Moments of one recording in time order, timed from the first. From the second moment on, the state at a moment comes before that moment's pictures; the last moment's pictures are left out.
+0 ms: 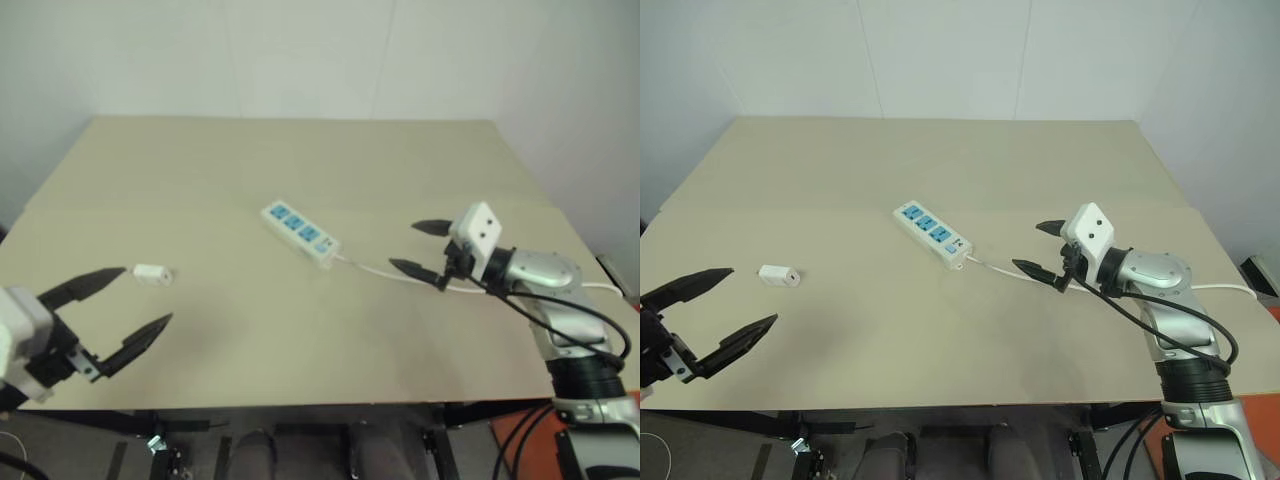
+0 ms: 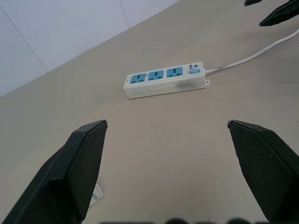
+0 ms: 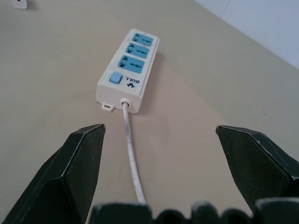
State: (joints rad) left arm 0.43 0.72 0.87 -0.71 -0.69 0.42 -0.91; right arm -0.47 -0.66 -0.02 0.02 0.25 0.21 0.93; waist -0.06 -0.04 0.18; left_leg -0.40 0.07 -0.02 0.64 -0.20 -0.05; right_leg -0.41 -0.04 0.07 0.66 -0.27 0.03
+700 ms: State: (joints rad) left arm 0.37 0.73 0.80 -0.69 -0.69 0.40 -0.91; right arm -0.59 -0.43 0.17 0.22 0.09 0.31 0.75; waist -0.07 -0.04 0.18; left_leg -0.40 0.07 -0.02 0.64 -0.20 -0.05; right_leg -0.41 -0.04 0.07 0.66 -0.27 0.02
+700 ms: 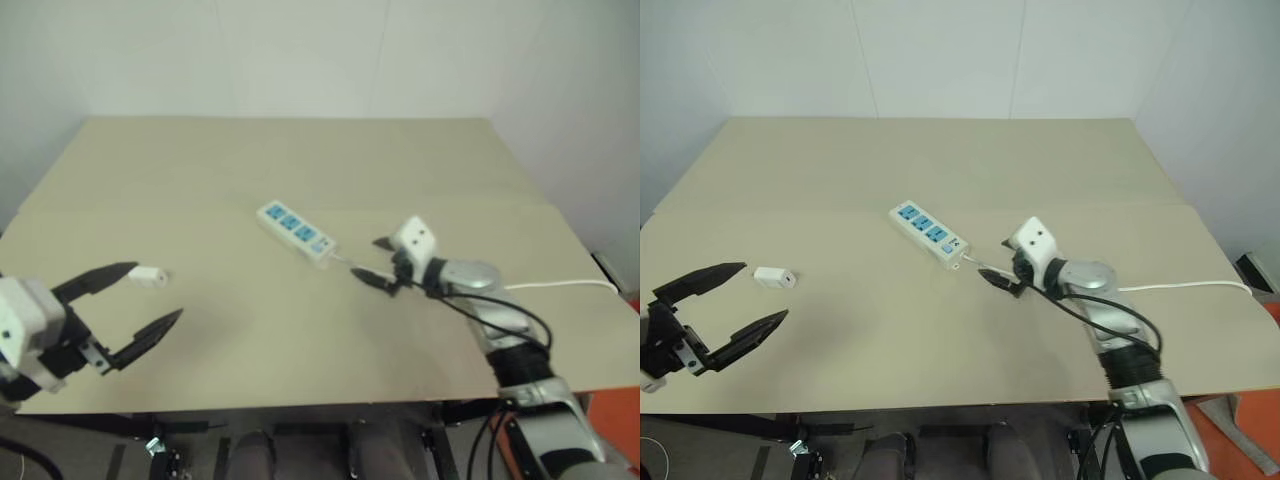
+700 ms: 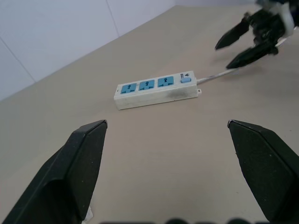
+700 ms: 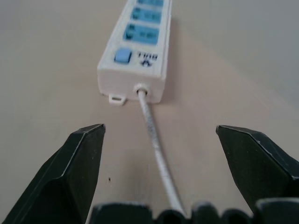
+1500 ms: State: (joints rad) left arm 0.37 0.73 0.76 -0.69 -0.67 0.38 -0.89; right arm -0.46 -0.53 0.23 0.06 0.09 0.35 0.97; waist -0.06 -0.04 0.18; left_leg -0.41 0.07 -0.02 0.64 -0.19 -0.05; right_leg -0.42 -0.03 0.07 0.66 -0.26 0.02
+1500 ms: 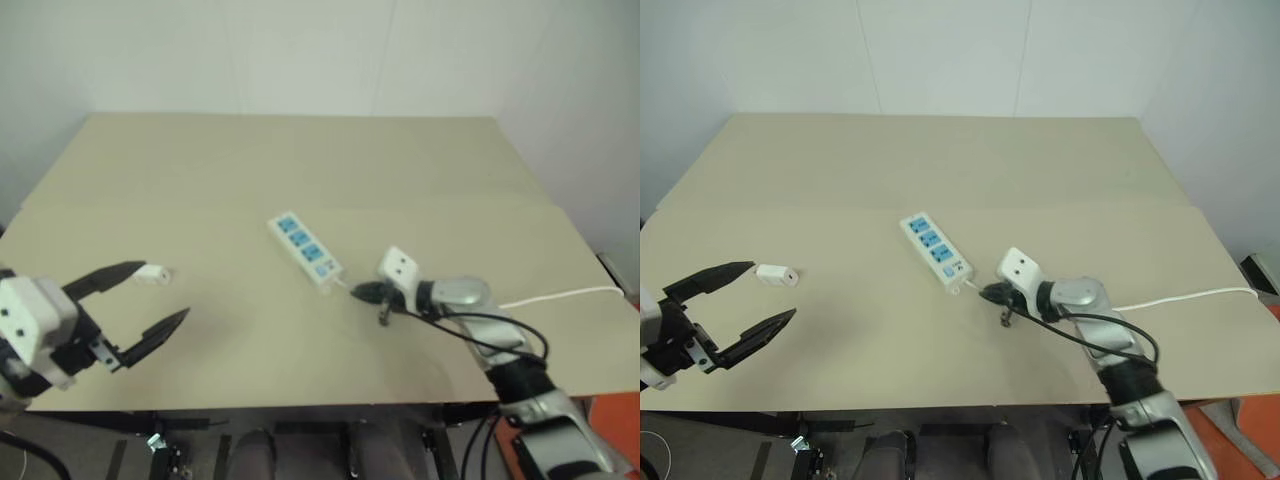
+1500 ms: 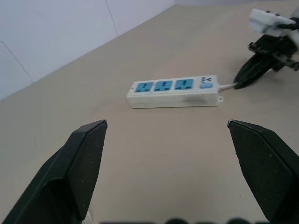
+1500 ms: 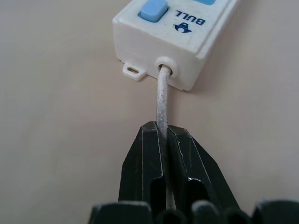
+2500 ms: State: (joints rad) left arm 0.32 0.76 0.73 -0.65 -0.70 0.38 -0.91; right arm -0.43 -0.18 0.16 0.21 0.13 0.05 0.68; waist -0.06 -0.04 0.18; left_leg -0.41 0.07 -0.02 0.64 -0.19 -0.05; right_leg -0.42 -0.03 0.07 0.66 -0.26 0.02
